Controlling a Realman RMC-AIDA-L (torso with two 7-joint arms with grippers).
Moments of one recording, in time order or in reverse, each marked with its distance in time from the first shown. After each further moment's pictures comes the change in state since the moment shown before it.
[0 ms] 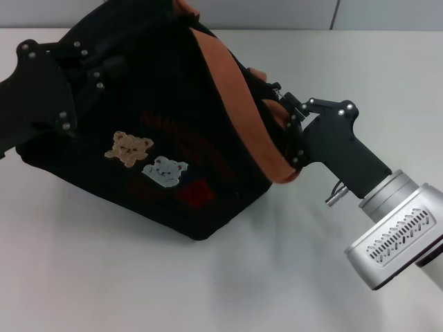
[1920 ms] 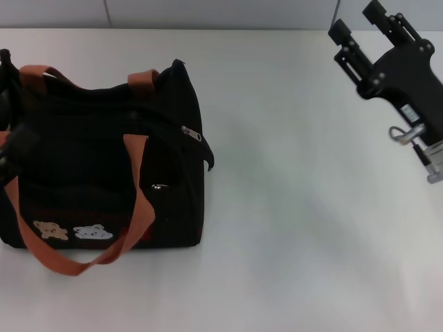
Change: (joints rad) left arm 0.167 0.041 -0.271 -0.300 0.078 0.192 -0.142; right arm 0.048 -0.013 0.054 -0.257 -0.009 -0.293 0.949
